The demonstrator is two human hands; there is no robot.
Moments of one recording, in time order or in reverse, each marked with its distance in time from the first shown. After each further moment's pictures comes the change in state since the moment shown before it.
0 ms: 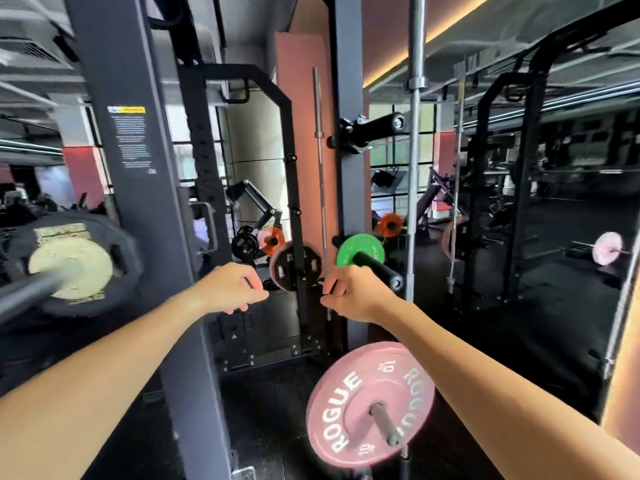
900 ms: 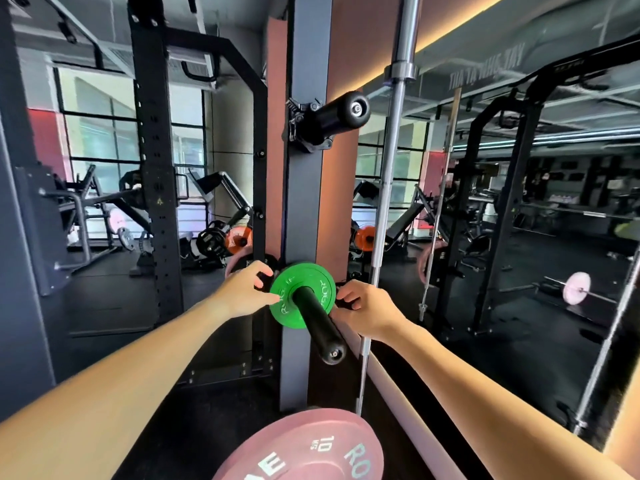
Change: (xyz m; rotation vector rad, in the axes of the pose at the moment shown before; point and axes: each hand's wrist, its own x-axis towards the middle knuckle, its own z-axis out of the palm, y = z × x) left_hand 0.253 0.071 0.134 -0.131 0.129 0.031; right_hand 0.124 0.246 -0.020 0.051 0.057 0.176
